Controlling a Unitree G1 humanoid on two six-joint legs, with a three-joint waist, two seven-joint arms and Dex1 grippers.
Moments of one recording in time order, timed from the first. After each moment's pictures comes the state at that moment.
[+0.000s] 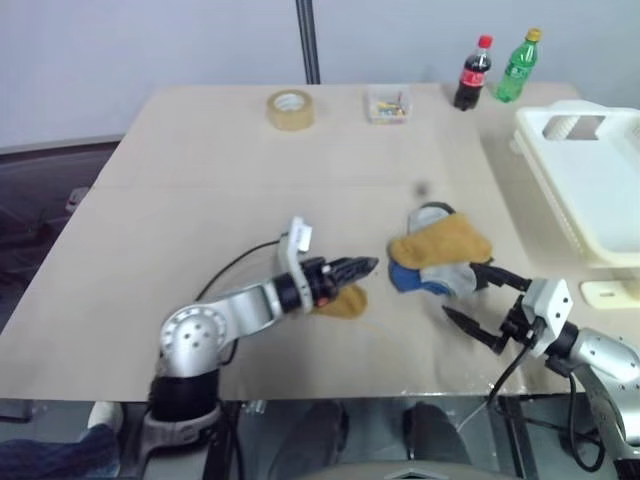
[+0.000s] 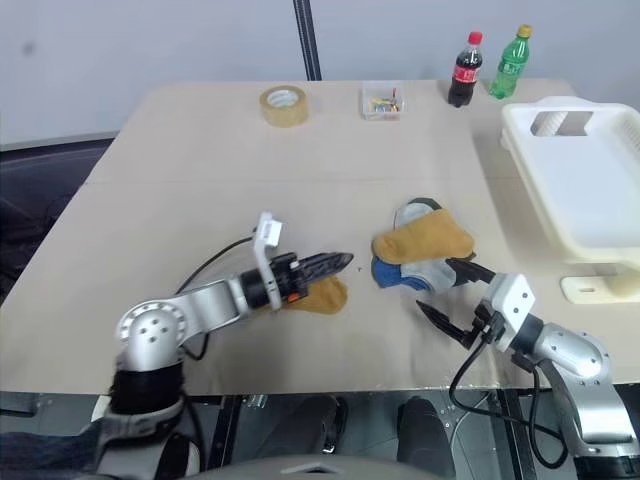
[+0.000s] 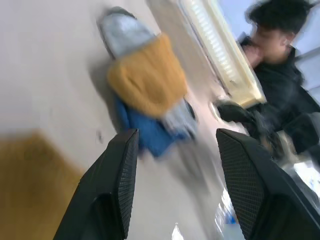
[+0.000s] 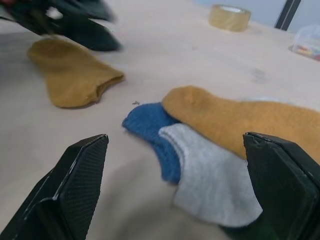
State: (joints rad) left arm -0.38 0.27 0.07 -0.26 -1.14 1.12 -0.08; right arm 0.14 -0.55 -0.12 -0.26 0.36 -0.05 0.88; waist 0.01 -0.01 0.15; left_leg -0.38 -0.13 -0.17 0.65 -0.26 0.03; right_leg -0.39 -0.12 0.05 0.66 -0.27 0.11
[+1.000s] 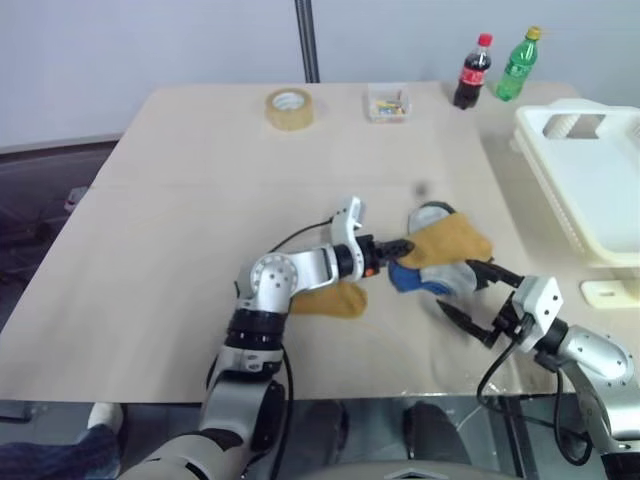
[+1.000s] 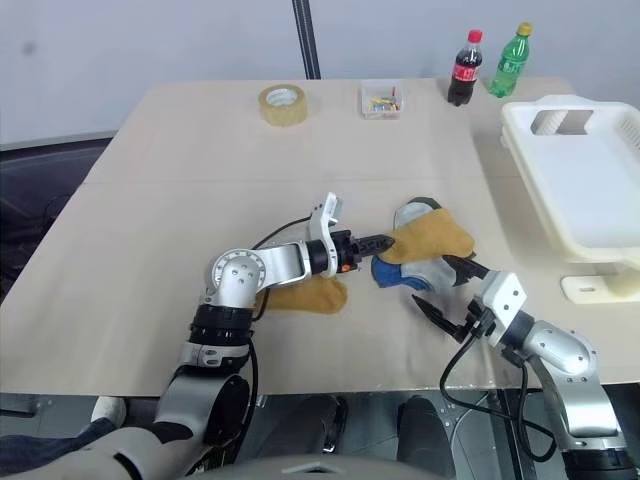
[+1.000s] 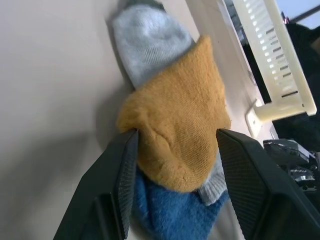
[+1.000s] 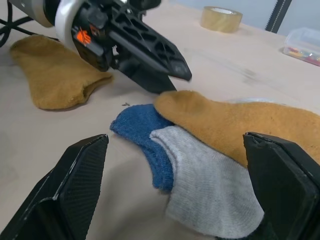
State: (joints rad) left arm -0.63 0.04 0.04 0.13 -0.86 1.14 -0.15; right arm 0.13 -0.52 -0.08 -0.24 0.32 -0.08 0.84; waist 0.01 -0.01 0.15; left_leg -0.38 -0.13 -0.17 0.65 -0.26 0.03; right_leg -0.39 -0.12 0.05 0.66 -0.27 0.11
